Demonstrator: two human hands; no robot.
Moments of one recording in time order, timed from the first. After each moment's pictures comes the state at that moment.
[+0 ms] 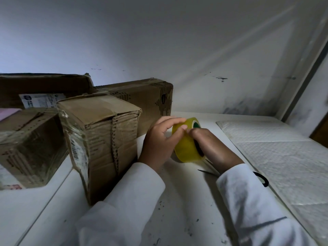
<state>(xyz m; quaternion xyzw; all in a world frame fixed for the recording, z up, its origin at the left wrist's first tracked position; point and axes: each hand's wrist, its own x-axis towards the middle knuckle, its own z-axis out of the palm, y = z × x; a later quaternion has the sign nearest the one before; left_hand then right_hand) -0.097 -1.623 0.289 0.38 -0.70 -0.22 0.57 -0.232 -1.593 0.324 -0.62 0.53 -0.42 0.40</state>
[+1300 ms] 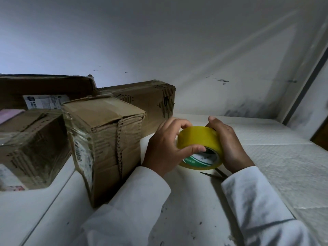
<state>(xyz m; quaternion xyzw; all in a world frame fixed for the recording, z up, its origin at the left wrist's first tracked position) -0.095 -1.614 0.290 0.33 -0.77 -0.10 0.53 -0.254 -1.599 0.321 -0.52 0.51 -0.57 0.38</state>
